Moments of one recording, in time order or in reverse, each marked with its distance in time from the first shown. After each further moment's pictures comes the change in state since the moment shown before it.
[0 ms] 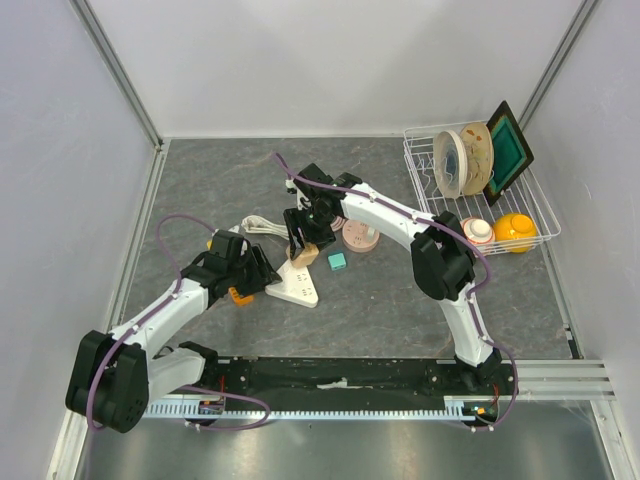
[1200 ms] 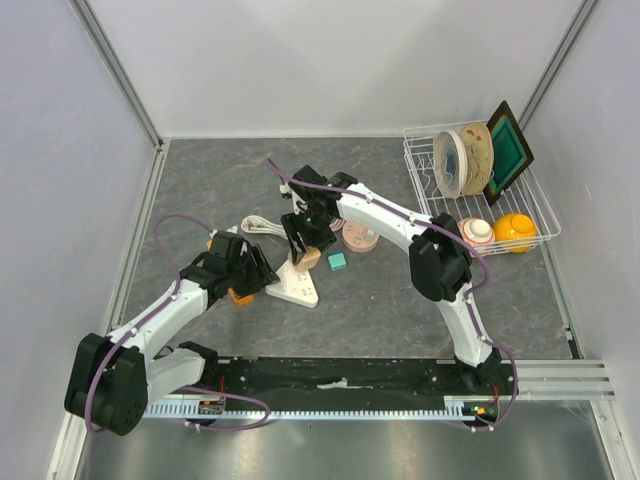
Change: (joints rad) left arm -0.004 -0.018 0.003 -0.033 -0.045 0.000; right arm 0.027 0.011 0.054 -0.097 0.029 -0.083
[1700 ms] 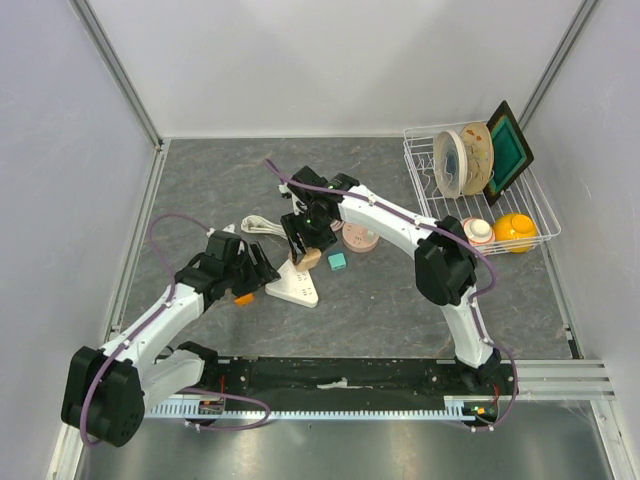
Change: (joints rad) left arm 0.000 -0.061 0.017 -0.042 -0.013 0.000; right arm 0.019 -0.054 -0.029 0.007 0.058 0.018
